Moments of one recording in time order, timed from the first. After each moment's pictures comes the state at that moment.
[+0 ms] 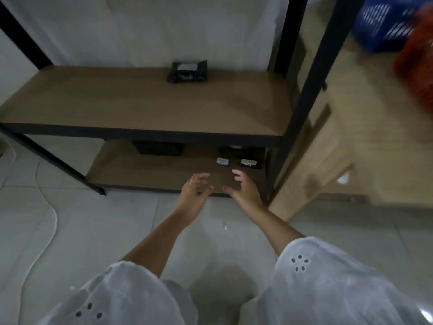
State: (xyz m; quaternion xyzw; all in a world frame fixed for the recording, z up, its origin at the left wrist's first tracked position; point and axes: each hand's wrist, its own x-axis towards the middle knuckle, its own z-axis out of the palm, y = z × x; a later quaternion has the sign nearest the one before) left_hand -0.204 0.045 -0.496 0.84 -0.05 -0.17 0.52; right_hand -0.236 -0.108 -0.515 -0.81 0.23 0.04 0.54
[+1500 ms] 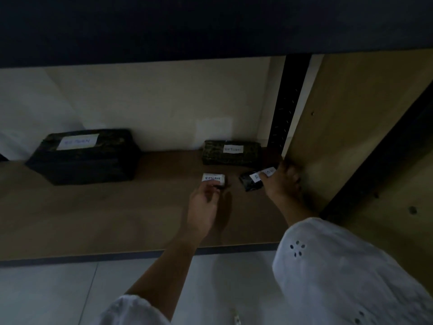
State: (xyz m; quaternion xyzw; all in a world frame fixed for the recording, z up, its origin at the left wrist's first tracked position) left_hand 0.013 -0.069 -0.844 0.82 -0.10 -0.10 0.56; right_hand -0.008 -0.267 -0.850 -0.86 0.44 -0.07 0.23
